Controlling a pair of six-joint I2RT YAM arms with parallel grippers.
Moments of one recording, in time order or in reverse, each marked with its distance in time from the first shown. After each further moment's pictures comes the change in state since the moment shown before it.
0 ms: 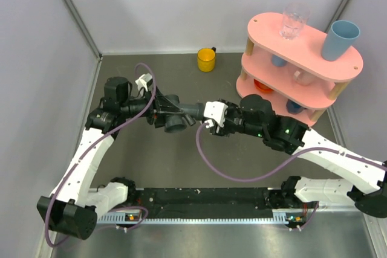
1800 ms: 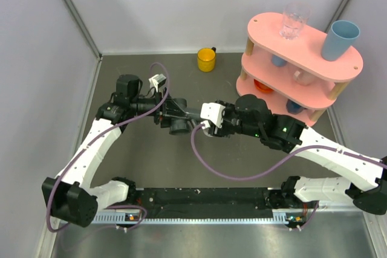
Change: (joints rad) left arm -0.062 0.118 -0.011 0.066 0.109 0.103; right arm 0.038 0.032 0.045 -0.070 0.052 -0.032
